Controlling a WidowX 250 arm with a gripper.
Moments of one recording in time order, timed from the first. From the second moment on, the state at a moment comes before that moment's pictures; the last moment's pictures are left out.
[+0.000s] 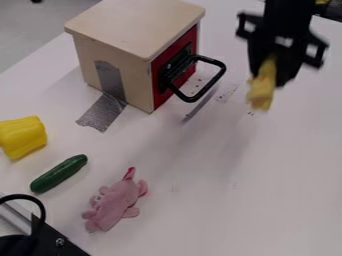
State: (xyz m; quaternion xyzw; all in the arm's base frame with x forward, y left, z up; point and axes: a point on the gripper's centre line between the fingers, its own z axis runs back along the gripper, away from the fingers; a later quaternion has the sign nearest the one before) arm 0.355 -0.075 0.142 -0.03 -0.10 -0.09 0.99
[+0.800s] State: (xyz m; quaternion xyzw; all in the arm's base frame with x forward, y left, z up) arm 0.490 -0.068 0.038 0.04 -0.03 -0.05 1.00
